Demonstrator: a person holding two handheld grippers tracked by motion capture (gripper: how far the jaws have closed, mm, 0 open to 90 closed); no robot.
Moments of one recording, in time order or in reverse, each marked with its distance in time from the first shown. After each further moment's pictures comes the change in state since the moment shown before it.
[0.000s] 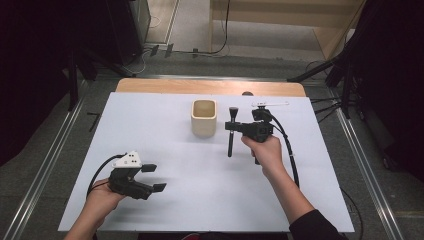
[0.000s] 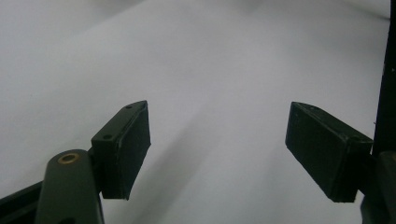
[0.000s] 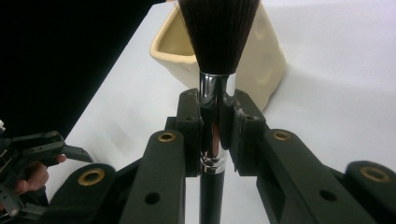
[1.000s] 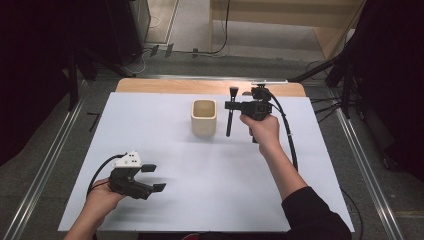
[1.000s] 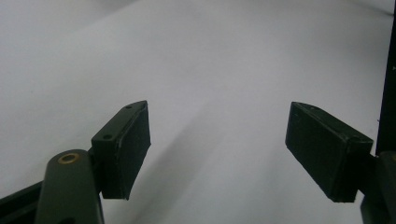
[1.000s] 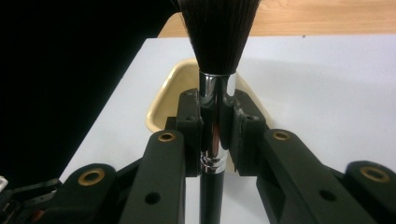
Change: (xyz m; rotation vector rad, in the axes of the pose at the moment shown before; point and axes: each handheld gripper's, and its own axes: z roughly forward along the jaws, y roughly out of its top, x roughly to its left) left arm 0.002 -0.001 0.001 0.003 -0.002 -0.007; right arm 0.000 0.057 0.003 -0.040 -0.030 0.014
